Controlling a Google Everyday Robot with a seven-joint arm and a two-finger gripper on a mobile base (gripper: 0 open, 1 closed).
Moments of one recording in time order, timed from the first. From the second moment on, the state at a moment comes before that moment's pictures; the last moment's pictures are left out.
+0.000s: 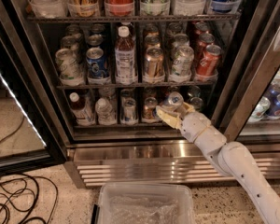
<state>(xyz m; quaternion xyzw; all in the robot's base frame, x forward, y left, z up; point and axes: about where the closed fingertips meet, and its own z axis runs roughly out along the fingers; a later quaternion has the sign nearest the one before) 0.628 -0.129 0.738 -0.21 0.61 0.23 0.73</state>
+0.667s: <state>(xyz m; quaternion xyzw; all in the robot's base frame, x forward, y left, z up) 0.579 -0.100 0.809 -0.38 0.54 0.24 0.71</state>
